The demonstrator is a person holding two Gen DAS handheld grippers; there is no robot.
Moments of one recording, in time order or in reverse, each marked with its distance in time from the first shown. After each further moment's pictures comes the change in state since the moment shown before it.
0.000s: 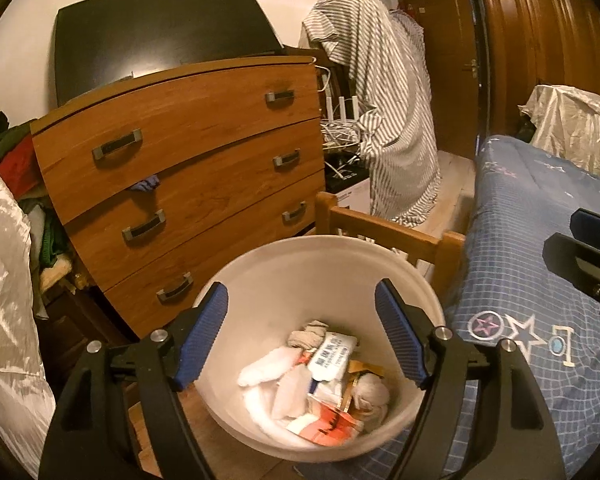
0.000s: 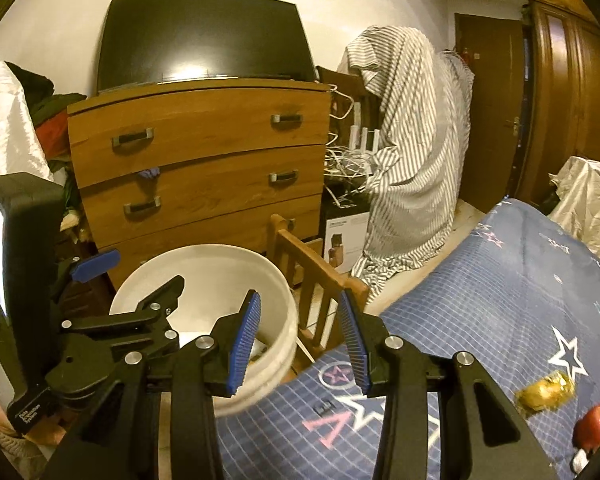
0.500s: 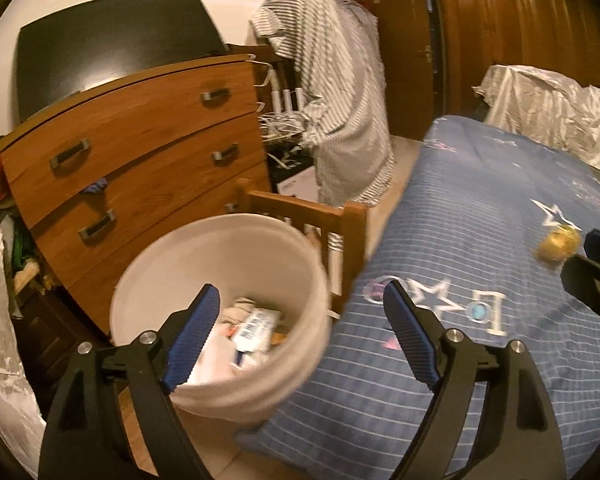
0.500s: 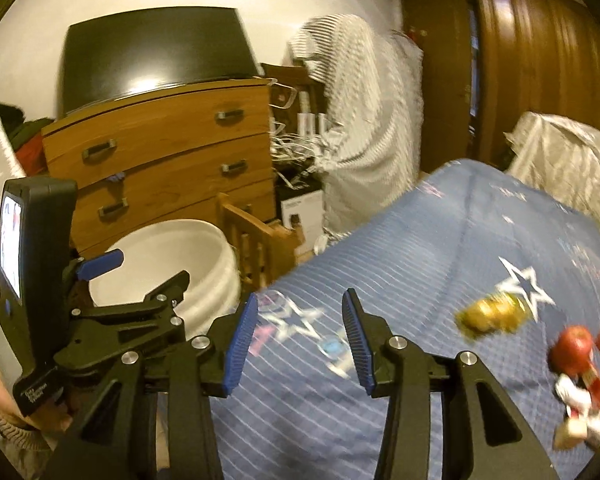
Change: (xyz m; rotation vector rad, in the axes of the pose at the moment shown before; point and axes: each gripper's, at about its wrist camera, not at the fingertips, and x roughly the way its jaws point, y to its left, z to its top) left arm -0.032 -0.080 -0.027 0.076 0.025 -0.128; right arm -0.090 -0.085 -0.083 0.159 0.022 -0.106
